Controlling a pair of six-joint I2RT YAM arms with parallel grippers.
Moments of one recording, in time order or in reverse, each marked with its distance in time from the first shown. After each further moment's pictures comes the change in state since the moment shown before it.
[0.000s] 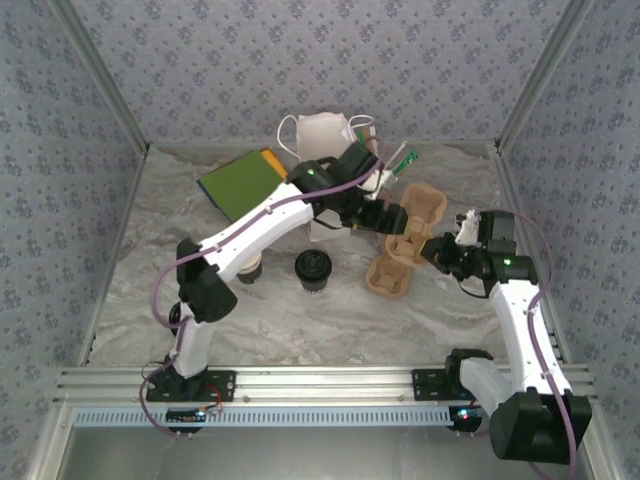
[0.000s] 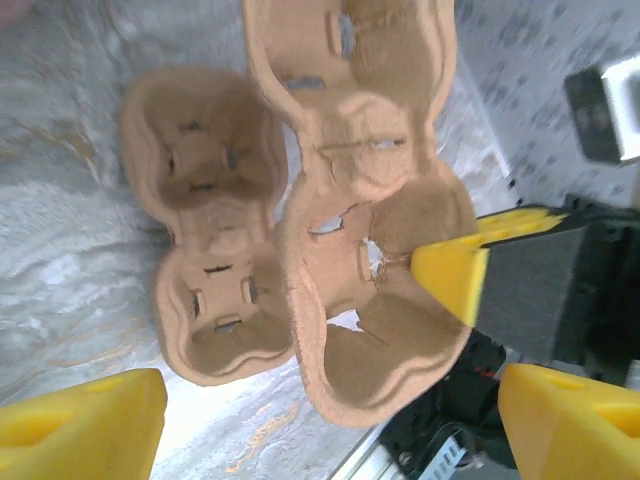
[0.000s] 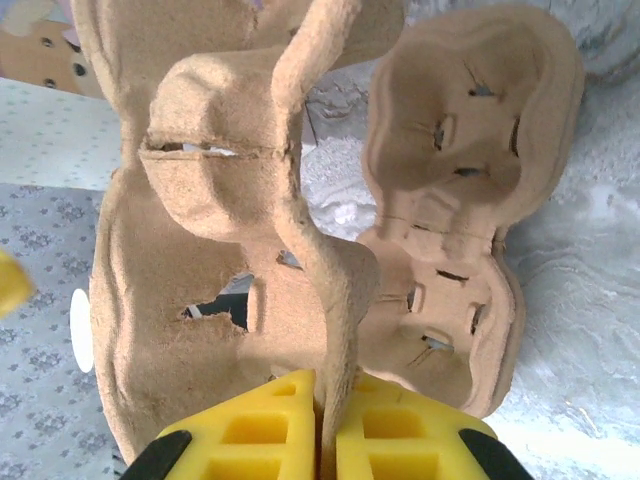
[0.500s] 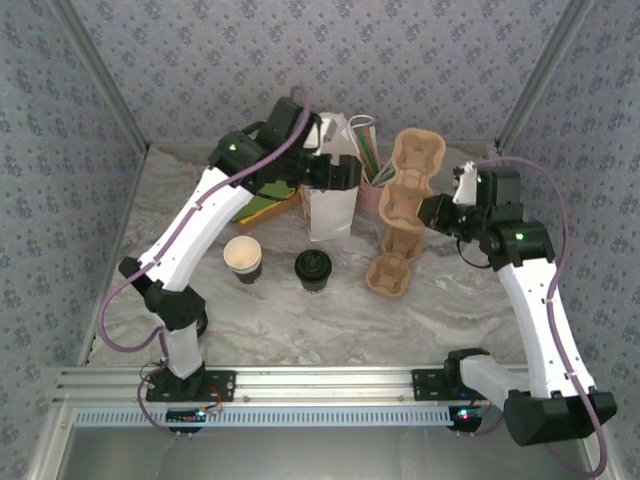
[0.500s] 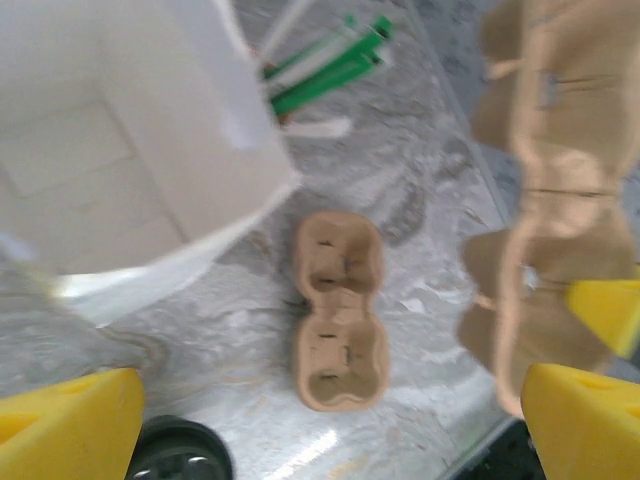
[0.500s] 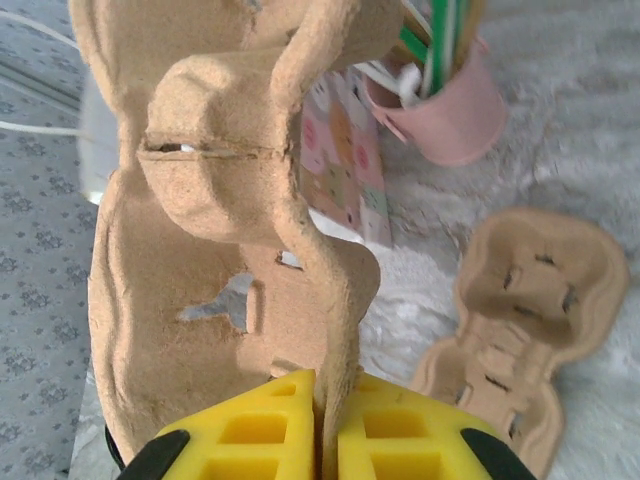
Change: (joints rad) left arm 0.172 -0.185 0.092 -0.137 -0.181 0.019; right arm 0.198 0.124 0.455 -0.108 0.210 -0.048
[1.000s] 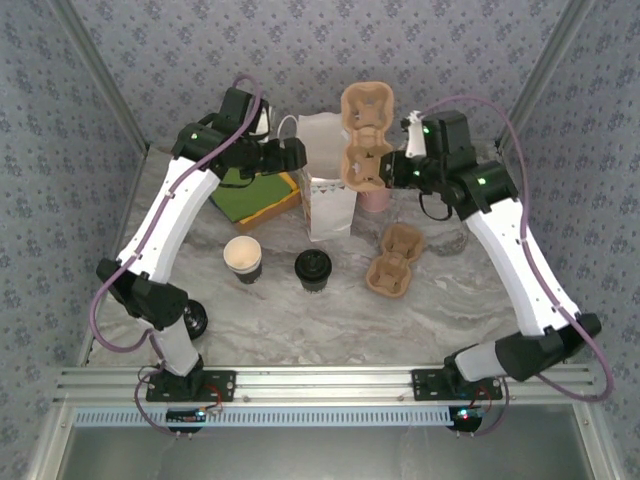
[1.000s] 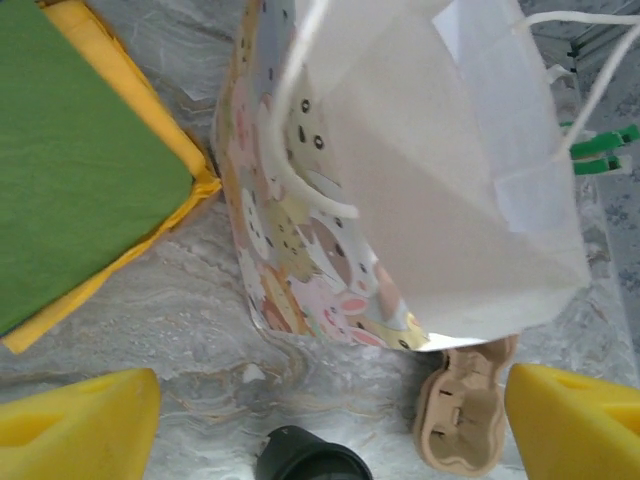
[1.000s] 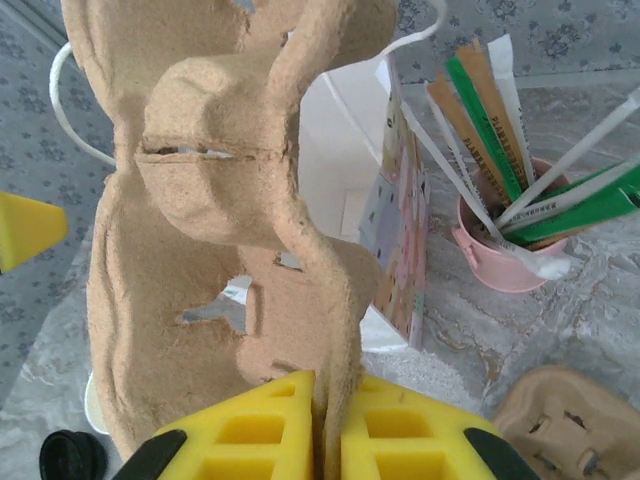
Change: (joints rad) left arm 0.242 -0.066 -0.175 0.029 -0.029 0.001; right arm 0.284 0.366 0.458 -0.045 0.250 -0.124
